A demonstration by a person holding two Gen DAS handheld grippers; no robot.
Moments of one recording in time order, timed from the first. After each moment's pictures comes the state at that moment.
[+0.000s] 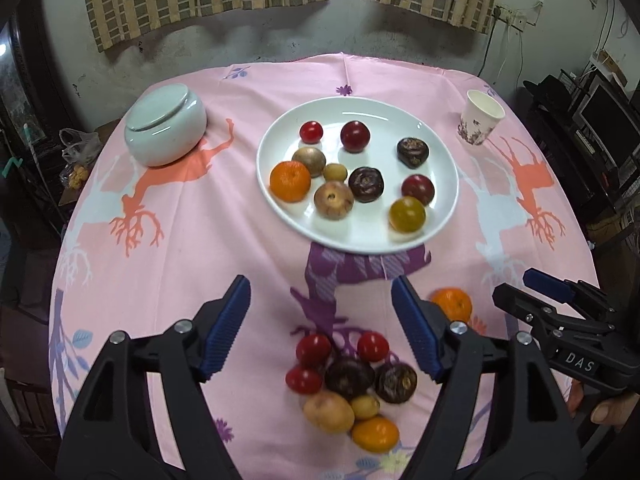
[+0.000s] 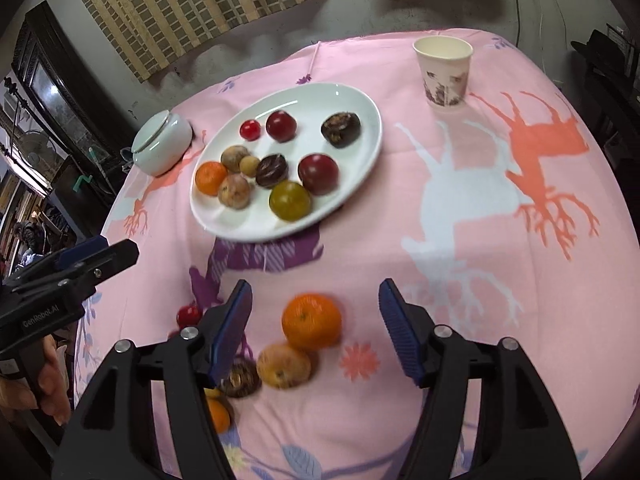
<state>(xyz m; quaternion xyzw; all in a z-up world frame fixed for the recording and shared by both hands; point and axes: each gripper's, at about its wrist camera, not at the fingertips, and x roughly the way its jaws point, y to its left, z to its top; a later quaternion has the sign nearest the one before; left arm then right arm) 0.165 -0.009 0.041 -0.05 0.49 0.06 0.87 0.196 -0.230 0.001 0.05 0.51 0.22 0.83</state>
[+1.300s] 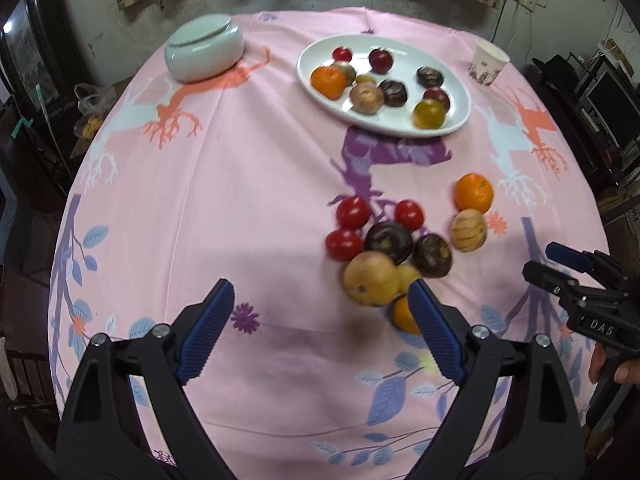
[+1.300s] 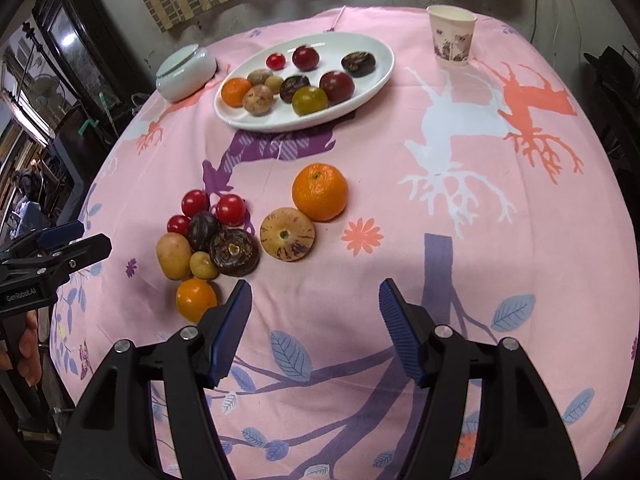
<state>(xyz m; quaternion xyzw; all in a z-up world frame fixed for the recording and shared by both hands) 0.067 0.012 0.004 -0.07 0.54 0.07 0.84 0.122 -0.232 -0.027 -0.02 0.54 0.25 0.80</state>
